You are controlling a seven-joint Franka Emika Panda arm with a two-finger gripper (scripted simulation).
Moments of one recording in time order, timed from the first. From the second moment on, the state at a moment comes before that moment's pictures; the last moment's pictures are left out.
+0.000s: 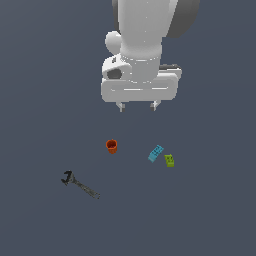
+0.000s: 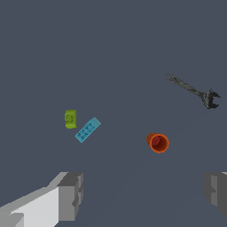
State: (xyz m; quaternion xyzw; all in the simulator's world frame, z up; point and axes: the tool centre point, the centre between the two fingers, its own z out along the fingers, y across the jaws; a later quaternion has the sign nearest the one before) arm 0.003 0.030 0.329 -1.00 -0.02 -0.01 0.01
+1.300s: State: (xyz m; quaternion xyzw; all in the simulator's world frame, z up) arm 0.022 0.044 0.303 -1.00 0.02 -0.02 0.01
